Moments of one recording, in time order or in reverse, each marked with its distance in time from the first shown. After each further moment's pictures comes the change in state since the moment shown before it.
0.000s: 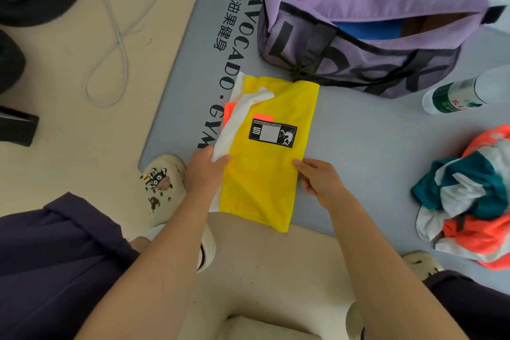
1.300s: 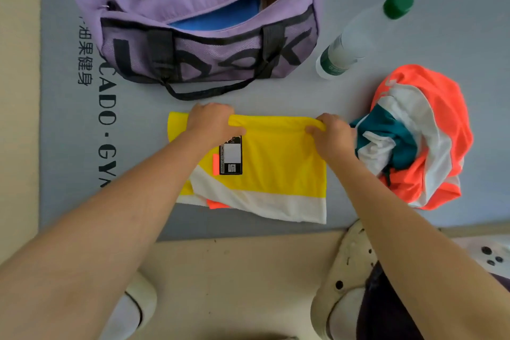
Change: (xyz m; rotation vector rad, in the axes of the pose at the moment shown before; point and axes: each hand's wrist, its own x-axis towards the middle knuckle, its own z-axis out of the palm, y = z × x) left_hand 0.043 0.233 0.102 0.792 -0.239 0.818; right_hand 0.029 0.011 -0.199 -0.713 0.655 -0.169
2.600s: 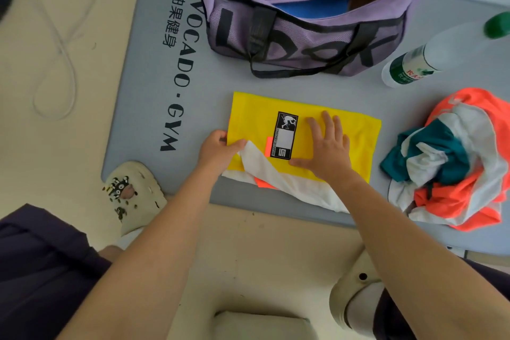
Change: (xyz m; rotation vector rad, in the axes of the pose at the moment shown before) left_hand -0.138 -0.059 0.063 -1.279 0.146 -0.742; right_hand -0.070 -0.077 0.056 -0.407 -0.156 -0.384
